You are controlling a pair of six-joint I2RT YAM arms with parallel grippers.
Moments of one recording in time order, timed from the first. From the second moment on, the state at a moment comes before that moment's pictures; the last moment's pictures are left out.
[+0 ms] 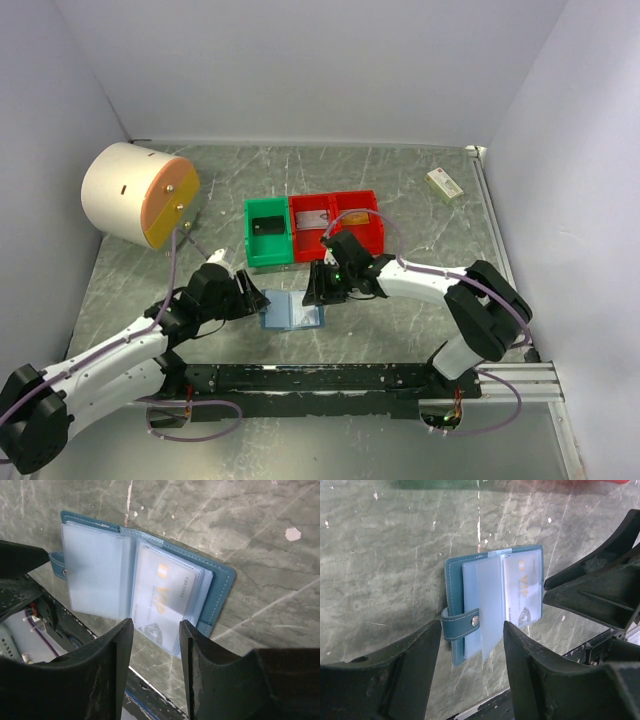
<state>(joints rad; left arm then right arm) -0.67 0.82 0.32 -0.17 0.01 -0.87 0.77 1.55 0.76 -0.14 -0.33 0.69</state>
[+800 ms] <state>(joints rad) -0.68 1.00 0.32 -0.15 0.03 -0.81 0.77 1.61 0.77 -0.05 -0.40 0.74</state>
